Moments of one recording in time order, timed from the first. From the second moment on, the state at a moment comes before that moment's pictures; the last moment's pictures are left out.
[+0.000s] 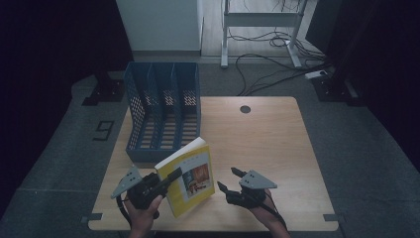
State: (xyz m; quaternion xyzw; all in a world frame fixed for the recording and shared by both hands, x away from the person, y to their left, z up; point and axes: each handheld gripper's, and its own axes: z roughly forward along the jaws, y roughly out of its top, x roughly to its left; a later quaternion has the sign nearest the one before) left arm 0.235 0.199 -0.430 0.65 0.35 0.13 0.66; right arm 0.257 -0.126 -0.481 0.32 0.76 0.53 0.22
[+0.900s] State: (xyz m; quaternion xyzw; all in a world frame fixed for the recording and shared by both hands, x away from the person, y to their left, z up) left arm 0.244 0.200 -0.388 0.61 0.40 0.18 0.66; right arm 0.280 -0.153 -0.516 0.41 0.74 0.51 0.16
